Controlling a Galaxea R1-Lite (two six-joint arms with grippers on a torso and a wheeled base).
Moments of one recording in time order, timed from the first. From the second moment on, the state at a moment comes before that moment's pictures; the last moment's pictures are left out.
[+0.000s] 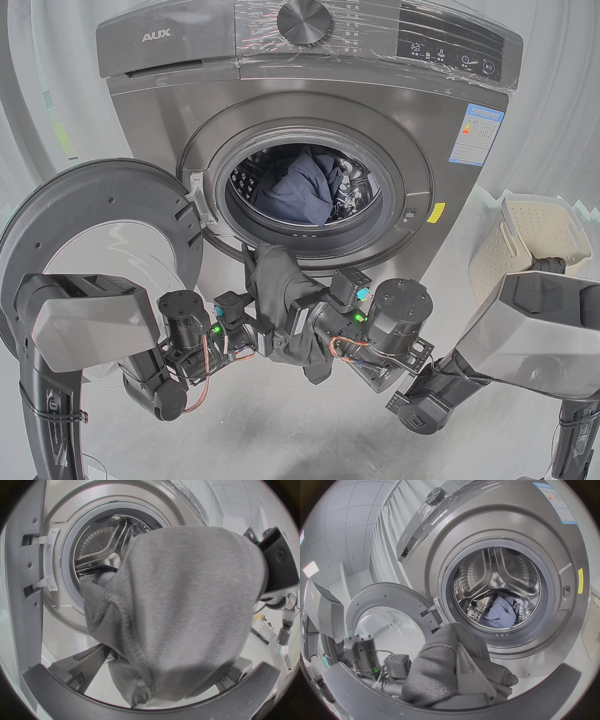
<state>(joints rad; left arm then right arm) -0.47 2.30 -0.68 -1.55 -0.25 0.02 0.83 2.24 -0.94 -1.46 -0.20 0.17</state>
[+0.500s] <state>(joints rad) -0.46 2.33 -0.71 -1.55 -0.24 0.01 0.88 2.22 -0.87 -1.47 -0.20 0.17</state>
